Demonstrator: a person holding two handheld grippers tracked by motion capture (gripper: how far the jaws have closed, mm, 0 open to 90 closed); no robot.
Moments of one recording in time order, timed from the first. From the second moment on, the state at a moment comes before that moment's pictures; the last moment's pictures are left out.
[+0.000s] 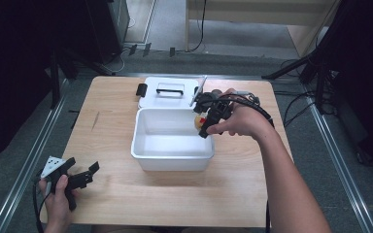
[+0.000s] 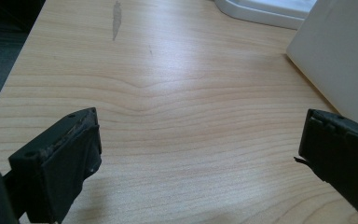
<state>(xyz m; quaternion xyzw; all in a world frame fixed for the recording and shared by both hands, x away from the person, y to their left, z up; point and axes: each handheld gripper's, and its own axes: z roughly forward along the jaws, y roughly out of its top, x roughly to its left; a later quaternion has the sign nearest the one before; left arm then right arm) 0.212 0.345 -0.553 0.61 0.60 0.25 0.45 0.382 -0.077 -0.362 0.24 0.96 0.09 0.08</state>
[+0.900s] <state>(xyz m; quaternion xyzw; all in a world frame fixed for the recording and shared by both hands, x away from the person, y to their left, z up) 0.212 0.345 -0.553 0.61 0.60 0.25 0.45 0.385 -0.059 -0.398 0.17 0.98 0.09 0.08</state>
